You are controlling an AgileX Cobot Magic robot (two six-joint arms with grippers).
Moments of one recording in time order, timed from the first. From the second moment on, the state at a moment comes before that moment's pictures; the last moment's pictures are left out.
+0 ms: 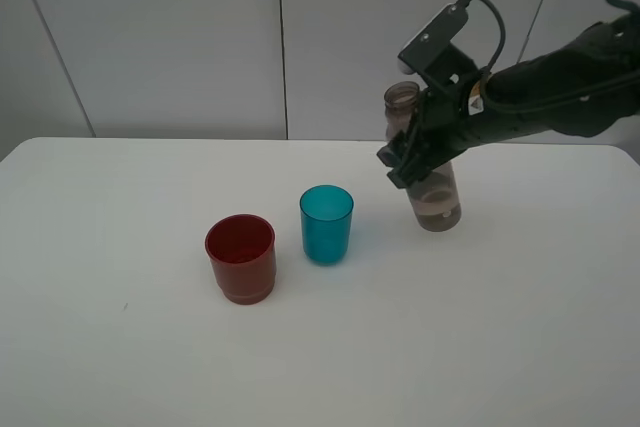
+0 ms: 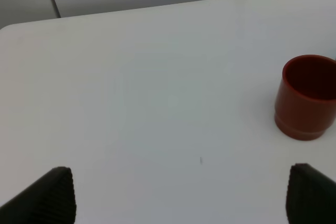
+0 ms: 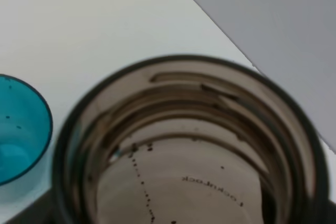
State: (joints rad) left arm -0.04 -0.01 -0.51 -0.16 1.08 0.15; right arm 0.51 1.60 -0.95 -0.32 0.13 -0.26
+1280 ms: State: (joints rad) left arm -0.04 -0.01 -0.51 -0.16 1.08 0.15; right arm 0.70 1.74 -1.12 -1.04 0.44 -0.02
